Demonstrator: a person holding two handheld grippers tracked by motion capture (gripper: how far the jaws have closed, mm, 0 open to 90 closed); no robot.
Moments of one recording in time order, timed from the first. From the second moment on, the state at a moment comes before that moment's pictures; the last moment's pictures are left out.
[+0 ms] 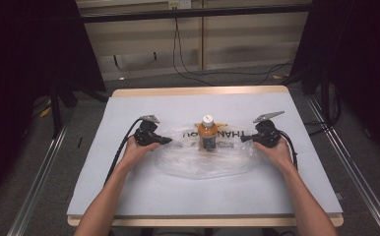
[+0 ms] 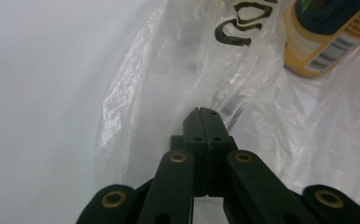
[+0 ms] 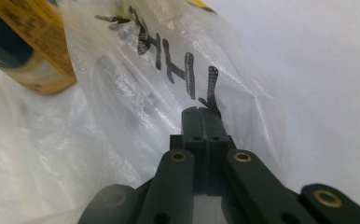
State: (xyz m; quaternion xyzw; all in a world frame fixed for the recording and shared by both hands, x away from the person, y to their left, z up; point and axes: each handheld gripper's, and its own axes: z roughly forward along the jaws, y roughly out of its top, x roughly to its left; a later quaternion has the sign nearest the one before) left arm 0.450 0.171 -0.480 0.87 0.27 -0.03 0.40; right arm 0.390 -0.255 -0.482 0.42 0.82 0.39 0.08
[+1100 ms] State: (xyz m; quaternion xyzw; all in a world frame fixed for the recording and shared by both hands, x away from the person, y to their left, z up) left arm 0.375 0.066 -0.471 0.94 0.10 -0.07 0.32; right arm 0.444 -0.160 -0.468 0.31 0.91 0.28 -0.04
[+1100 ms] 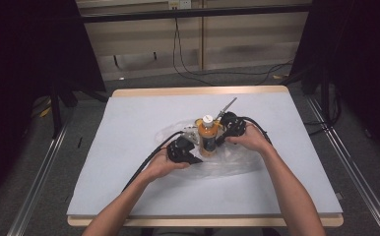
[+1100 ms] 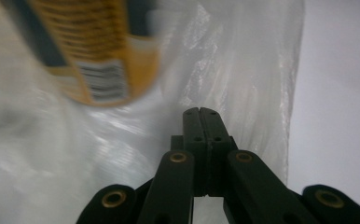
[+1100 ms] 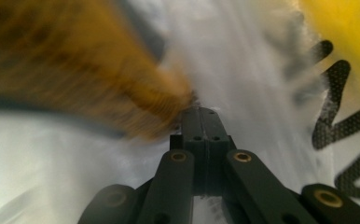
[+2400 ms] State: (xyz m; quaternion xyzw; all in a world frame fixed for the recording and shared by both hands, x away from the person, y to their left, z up) left arm 0.390 0.081 -0.439 0.92 0.14 -0.02 0.36; right arm 0.429 -0.167 -0.431 0.34 0.89 0.31 0.04
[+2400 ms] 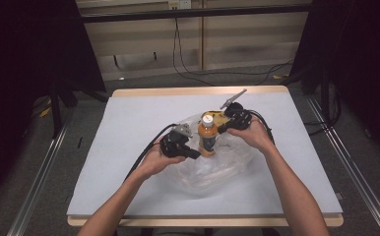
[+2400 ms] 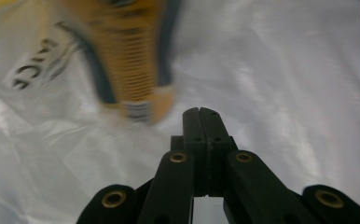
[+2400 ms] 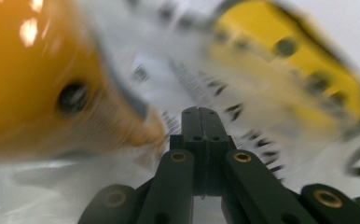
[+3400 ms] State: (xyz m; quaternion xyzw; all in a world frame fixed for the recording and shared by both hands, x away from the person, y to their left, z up) left arm 0.422 0.125 -0.473 0.92 0.21 -0.02 0.34; right arm 0.363 -0.244 -0.471 0.36 0.88 0.31 0.04
